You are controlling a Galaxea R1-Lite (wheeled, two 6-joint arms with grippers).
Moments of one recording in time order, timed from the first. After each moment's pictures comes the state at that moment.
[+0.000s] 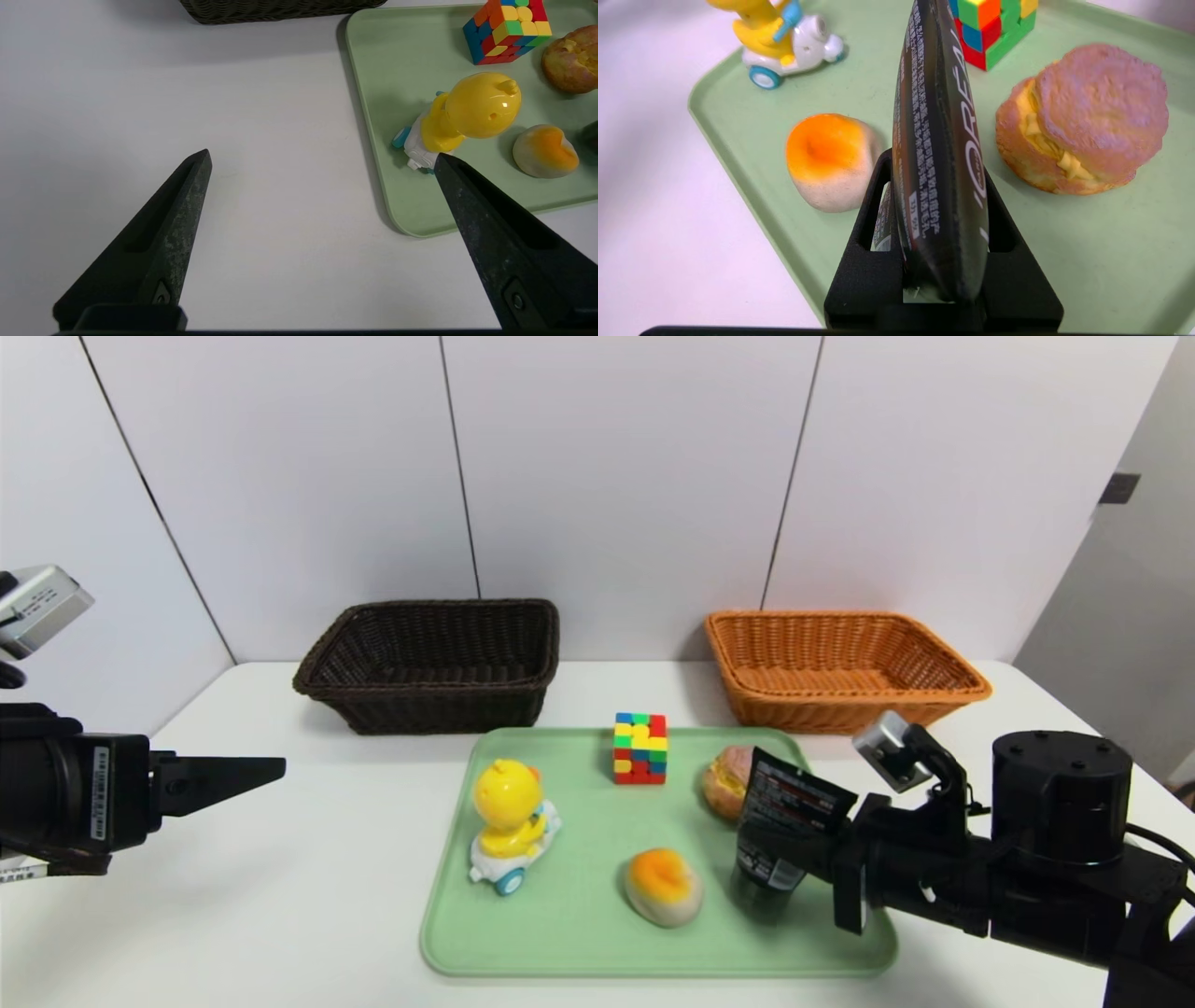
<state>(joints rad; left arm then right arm) -0.15 1.11 -0.91 0.31 -0.12 -0.12 0.44 1.69 -0.34 -1.04 0.44 0.07</state>
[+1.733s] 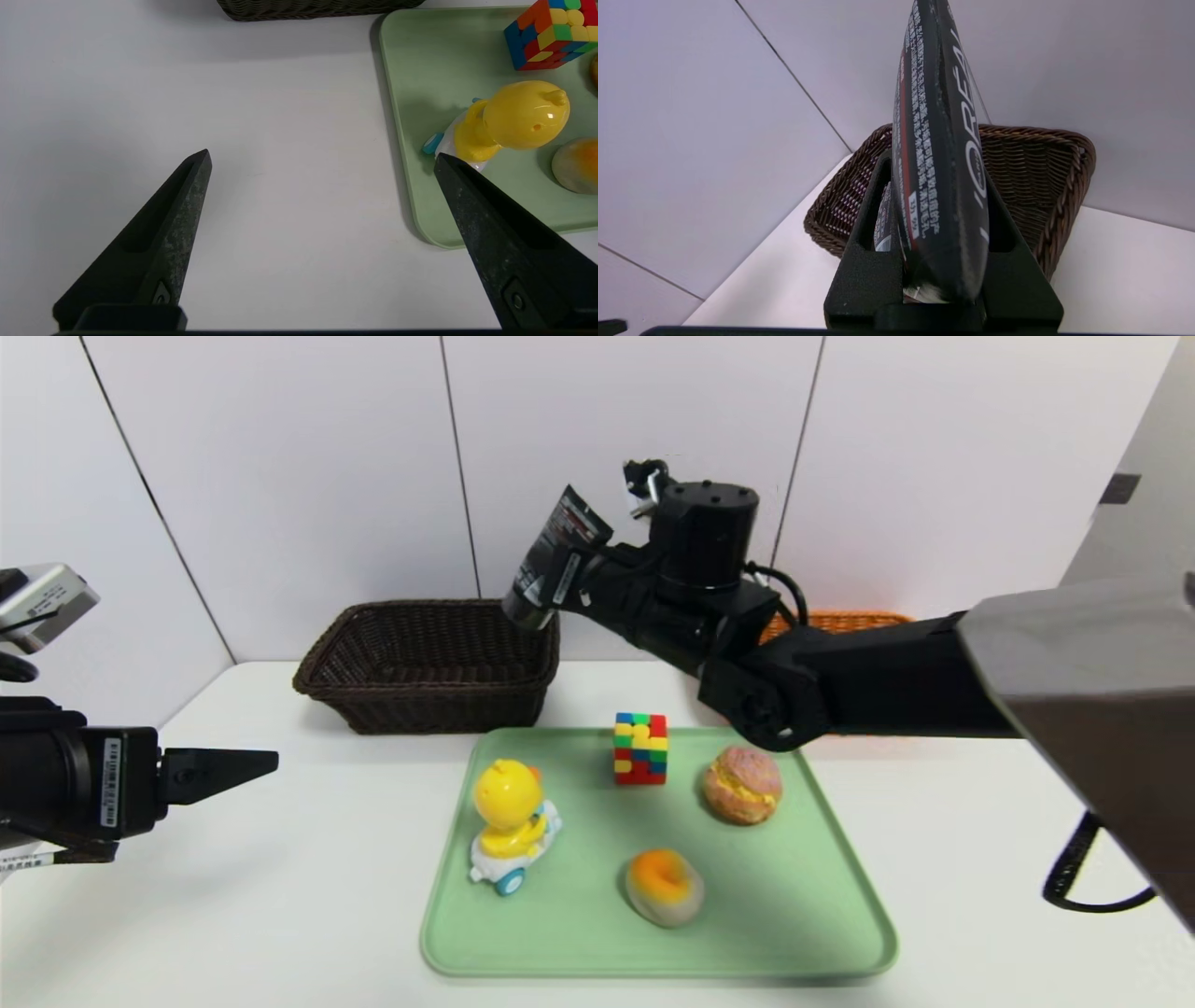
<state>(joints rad) -0.16 1.13 -0.92 0.32 -0.03 -0.12 0.70 2.23 -1.70 -0.64 0.02 0.44</state>
